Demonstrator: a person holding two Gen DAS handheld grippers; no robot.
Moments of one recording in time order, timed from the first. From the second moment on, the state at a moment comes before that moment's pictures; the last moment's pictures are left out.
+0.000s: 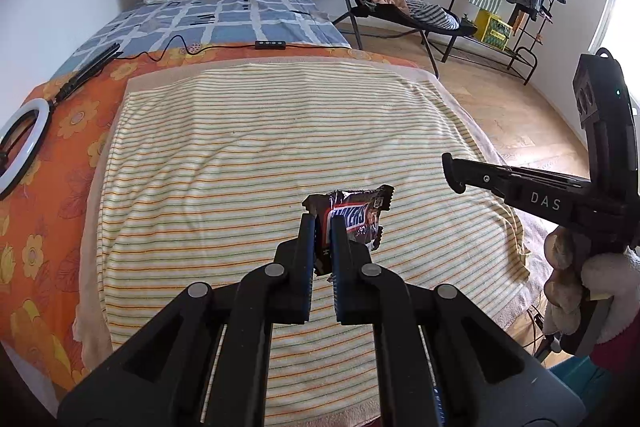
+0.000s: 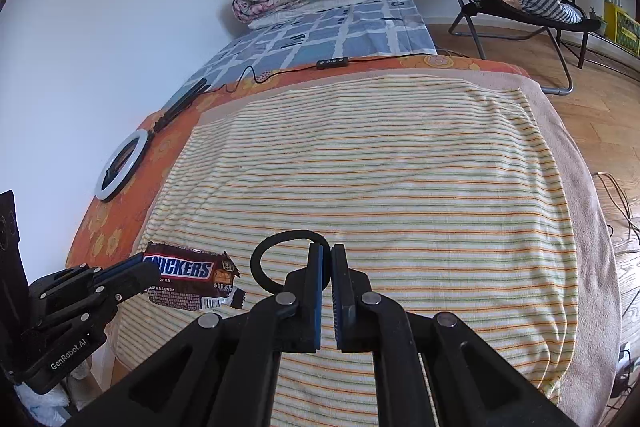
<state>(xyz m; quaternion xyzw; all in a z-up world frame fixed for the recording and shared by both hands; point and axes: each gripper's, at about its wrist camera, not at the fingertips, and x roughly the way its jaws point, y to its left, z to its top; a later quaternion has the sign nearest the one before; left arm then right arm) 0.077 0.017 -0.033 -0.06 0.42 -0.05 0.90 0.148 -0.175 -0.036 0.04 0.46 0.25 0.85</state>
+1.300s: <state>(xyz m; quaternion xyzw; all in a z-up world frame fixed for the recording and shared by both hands) -0.100 -0.005 -0.059 -0.03 0.46 -0.07 0.88 -0.053 -0.215 -0.067 0.01 0.50 0.33 0.81</state>
